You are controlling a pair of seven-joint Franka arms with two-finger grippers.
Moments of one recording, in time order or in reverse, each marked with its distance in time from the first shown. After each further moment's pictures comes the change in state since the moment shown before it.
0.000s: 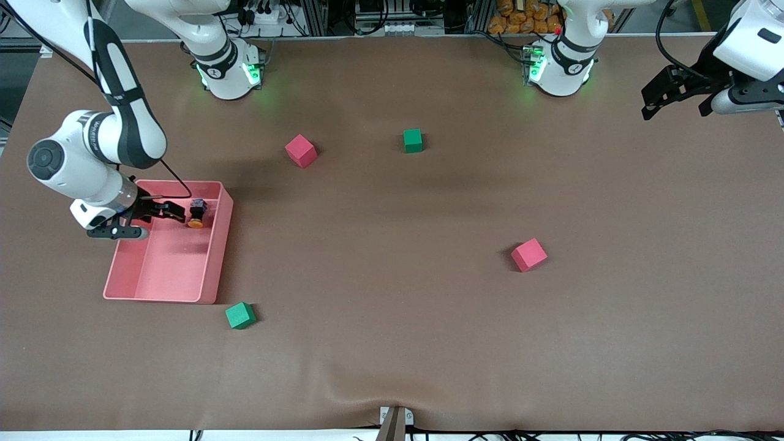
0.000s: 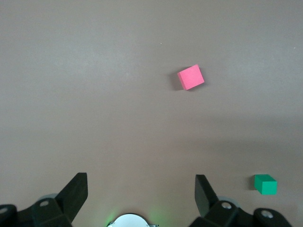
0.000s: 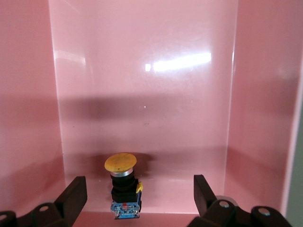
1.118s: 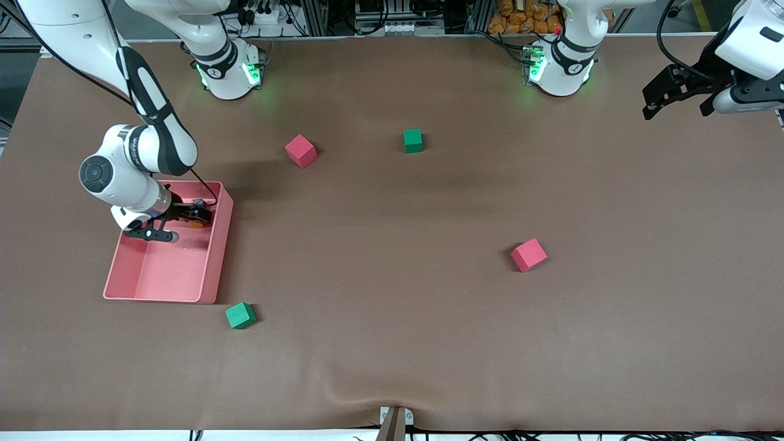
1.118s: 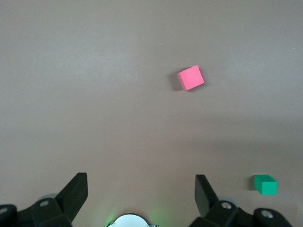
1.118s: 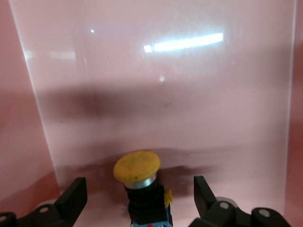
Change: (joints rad) left arm 0.000 0.000 0.000 0.002 0.000 0.000 0.001; right arm 0.000 0.101 0.061 -0.066 0.000 0.108 0.176
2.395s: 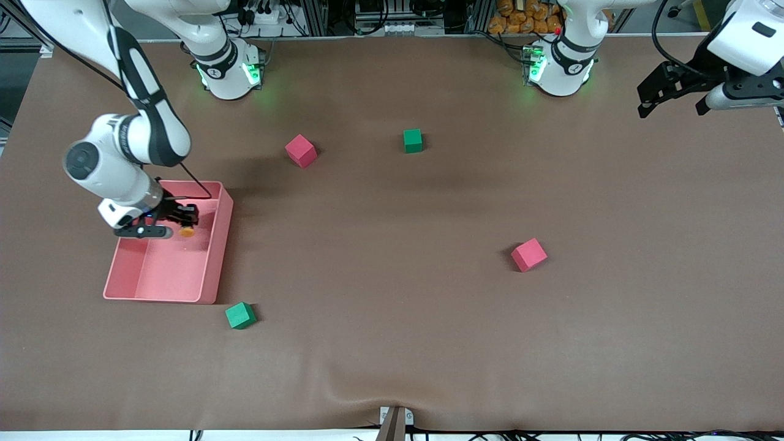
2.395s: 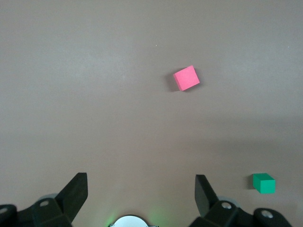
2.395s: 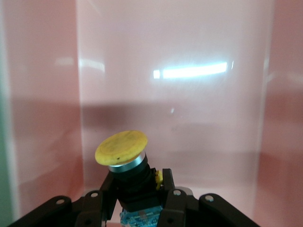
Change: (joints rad) left arm -0.007 0.005 -0.018 0.009 0.000 0.001 0.000; right arm -0.002 -0.140 0.002 0.022 -0.004 -0.026 -0.137
